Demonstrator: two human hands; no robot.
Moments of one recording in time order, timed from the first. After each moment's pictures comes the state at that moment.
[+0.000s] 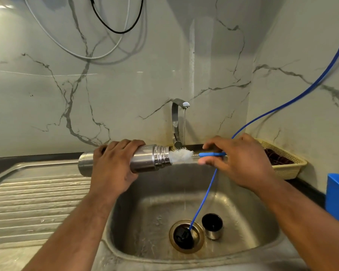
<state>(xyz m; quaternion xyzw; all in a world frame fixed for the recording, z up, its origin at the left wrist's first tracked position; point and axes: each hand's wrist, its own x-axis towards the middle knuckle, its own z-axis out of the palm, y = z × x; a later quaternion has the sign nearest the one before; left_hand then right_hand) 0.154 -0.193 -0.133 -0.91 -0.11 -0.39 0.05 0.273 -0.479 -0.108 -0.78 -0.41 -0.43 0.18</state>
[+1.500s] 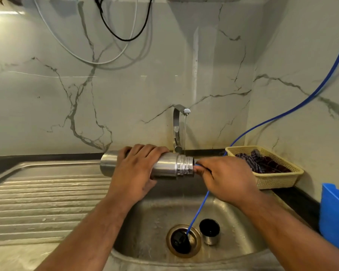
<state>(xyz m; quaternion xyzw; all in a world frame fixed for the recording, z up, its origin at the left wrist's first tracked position) 0.158 -0.229 -0.129 -0.93 -0.02 -0.36 0.06 0.258 -0.461 -0.121 -0.84 -0.40 -0.35 0.10</state>
